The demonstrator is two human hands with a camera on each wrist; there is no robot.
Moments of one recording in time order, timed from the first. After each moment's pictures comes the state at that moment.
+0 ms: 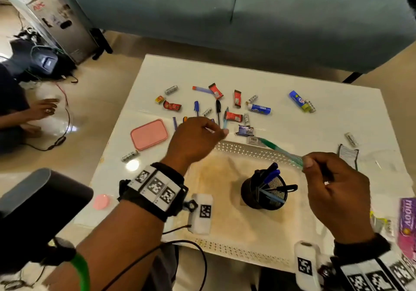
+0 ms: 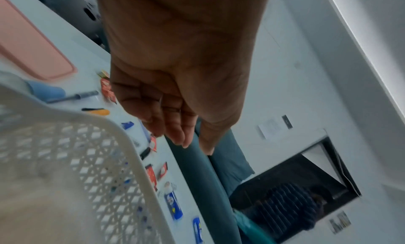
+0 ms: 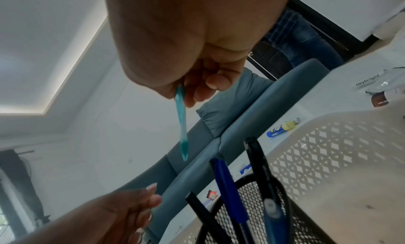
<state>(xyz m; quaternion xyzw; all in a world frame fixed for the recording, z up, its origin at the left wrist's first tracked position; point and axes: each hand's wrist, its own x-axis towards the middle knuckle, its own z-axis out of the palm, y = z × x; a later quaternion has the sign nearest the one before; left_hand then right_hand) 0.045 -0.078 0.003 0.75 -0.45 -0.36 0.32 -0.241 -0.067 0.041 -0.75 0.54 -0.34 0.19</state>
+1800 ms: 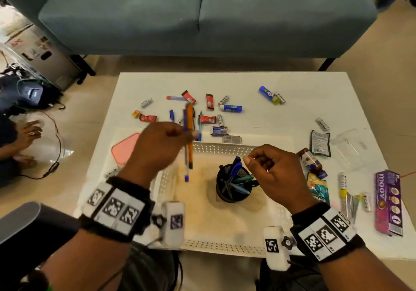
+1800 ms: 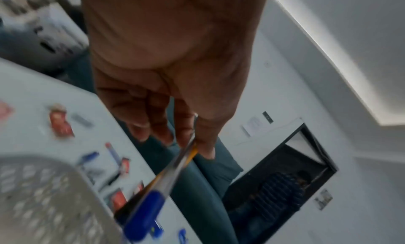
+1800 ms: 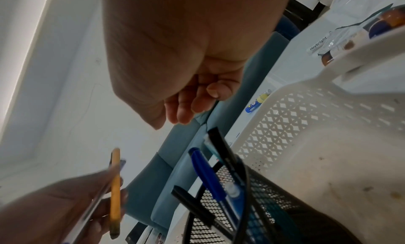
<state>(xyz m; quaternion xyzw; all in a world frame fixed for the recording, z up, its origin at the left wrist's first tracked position) 0.016 -0.062 0.069 0.77 -0.44 -0.36 0.29 -0.249 -0.087 0.008 -0.71 0.49 -0.32 0.38</state>
